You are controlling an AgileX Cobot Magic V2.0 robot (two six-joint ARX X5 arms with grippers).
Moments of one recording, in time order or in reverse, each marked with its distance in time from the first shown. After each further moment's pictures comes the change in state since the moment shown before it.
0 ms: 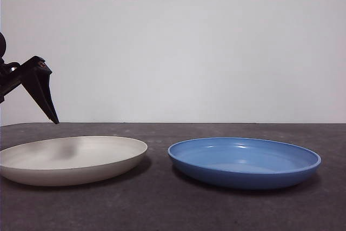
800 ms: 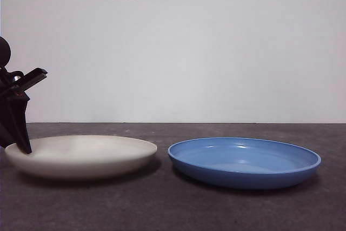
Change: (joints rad) left arm -0.015 0.036 0.000 0.008 -0.057 0.011; right arm 0.000 0.000 0.000 0.007 0.000 0.000
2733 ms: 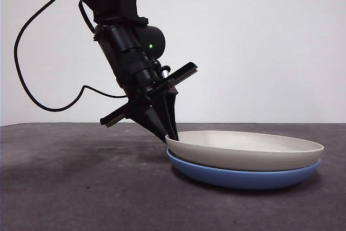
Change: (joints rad) left arm -0.583 0.333 0.539 -0.111 -0.070 -0.188; right arm 0.000 -0.002 0.296 -0.298 0.106 -0.020
